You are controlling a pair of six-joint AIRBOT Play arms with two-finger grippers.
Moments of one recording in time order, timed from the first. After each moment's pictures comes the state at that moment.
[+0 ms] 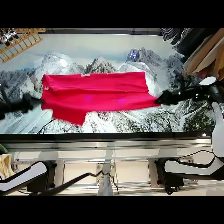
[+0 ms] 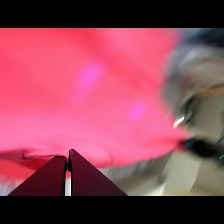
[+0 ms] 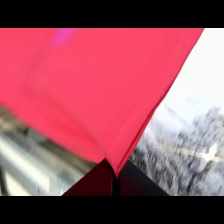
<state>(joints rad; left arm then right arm) 0.60 -1.25 0.87 0.51 -1.31 -1.03 -0.35 -1.43 1.13 -0.82 1.44 1.07</state>
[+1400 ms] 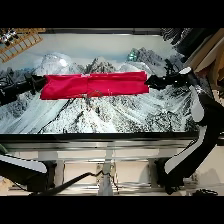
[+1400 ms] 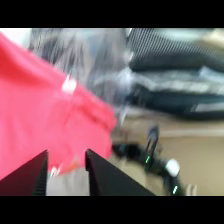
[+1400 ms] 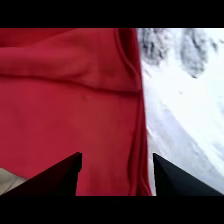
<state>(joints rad) 0.49 -1.76 1.20 0.23 -1.24 -0.93 -0.22 -1.96 1.56 -0.73 1.15 1.10</state>
